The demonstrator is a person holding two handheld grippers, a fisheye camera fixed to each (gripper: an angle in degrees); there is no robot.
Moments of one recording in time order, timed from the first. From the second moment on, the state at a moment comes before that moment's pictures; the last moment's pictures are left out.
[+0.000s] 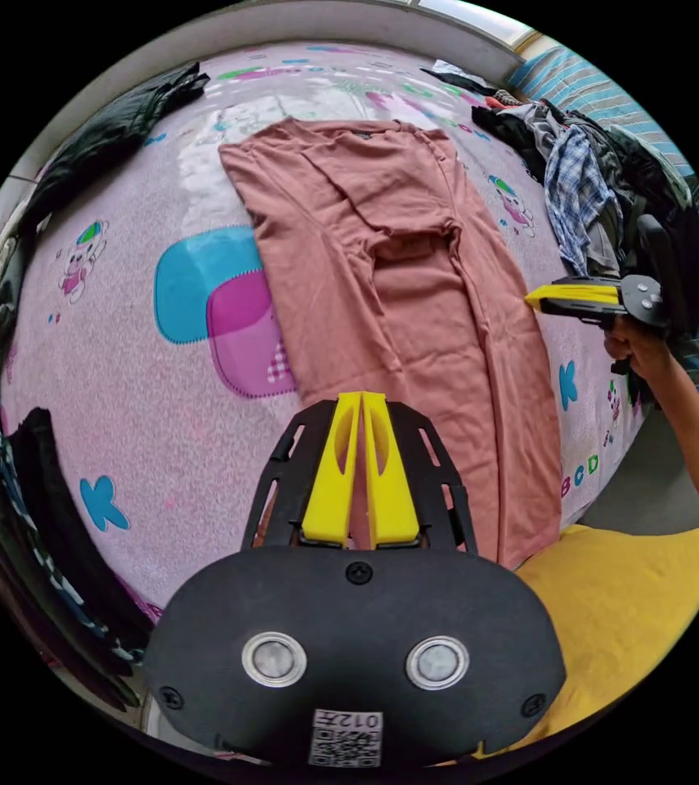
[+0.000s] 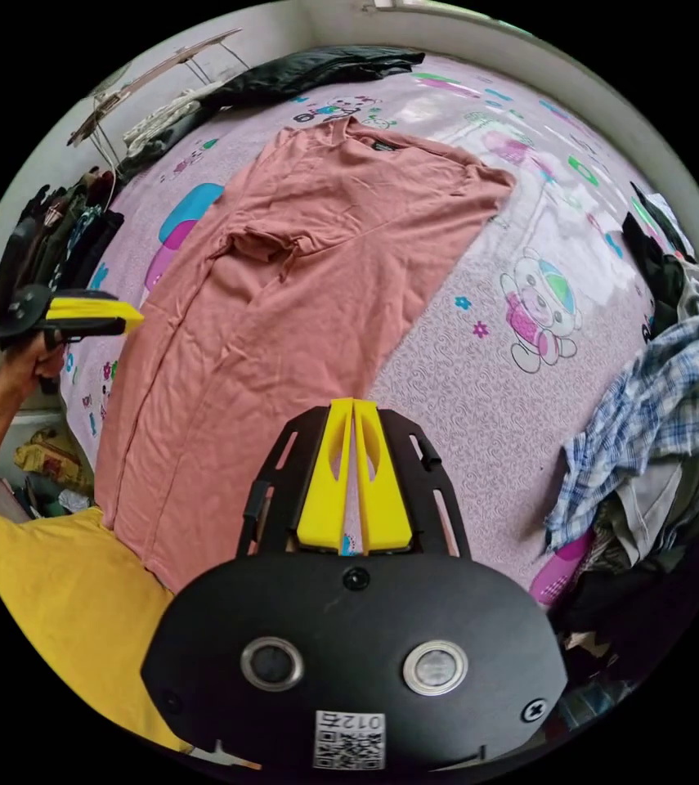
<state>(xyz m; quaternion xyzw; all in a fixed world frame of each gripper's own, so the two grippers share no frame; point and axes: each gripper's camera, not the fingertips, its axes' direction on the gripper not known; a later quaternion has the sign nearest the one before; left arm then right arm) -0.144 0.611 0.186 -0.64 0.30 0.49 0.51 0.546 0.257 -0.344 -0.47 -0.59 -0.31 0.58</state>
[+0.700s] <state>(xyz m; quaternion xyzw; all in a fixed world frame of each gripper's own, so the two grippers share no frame) -0.278 0.544 0.135 -0.68 0.30 0.47 0.48 0.580 0.285 -0.426 -0.45 -0.61 -0.31 0.57</state>
